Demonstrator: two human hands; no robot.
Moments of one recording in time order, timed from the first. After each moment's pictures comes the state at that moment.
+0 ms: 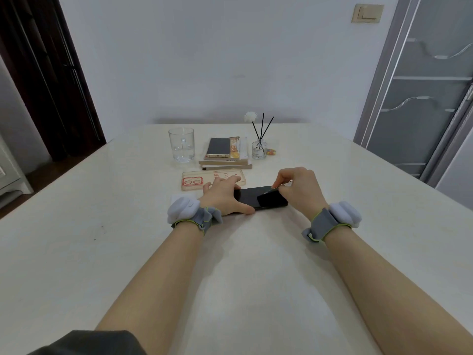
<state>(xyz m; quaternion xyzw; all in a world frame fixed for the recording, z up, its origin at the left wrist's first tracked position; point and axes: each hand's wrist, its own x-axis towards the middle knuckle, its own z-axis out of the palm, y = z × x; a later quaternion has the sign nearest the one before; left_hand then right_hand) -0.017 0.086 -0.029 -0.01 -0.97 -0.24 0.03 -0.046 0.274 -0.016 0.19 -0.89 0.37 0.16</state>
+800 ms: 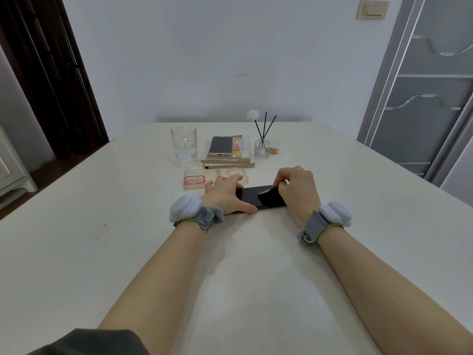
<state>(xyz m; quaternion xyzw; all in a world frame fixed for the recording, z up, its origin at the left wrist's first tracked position) -0.018 0.086 -0.030 0.00 -0.97 -0.24 0.03 -0.051 0.259 -0.025 0.14 -0.90 0.36 0.19</state>
